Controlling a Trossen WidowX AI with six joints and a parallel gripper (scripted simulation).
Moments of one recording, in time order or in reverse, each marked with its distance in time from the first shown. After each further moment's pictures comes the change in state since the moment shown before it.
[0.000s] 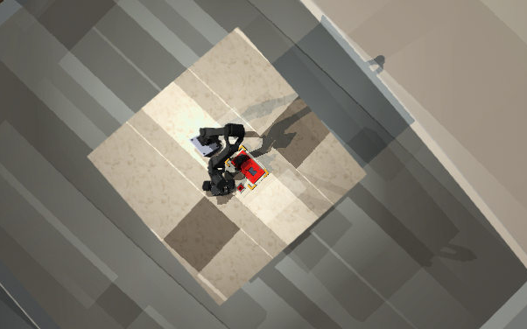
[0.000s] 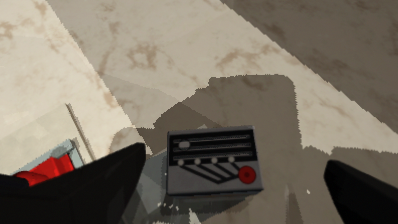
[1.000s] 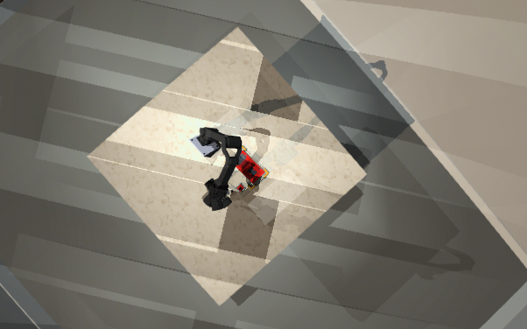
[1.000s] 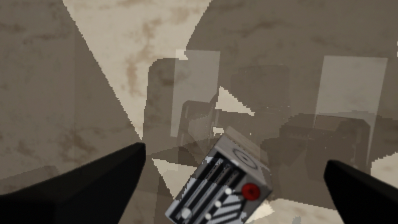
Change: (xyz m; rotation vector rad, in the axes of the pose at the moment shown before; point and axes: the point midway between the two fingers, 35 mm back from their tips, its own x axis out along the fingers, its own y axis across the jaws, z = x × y) arm 0.017 -0.008 0.020 0.838 0.410 -0.337
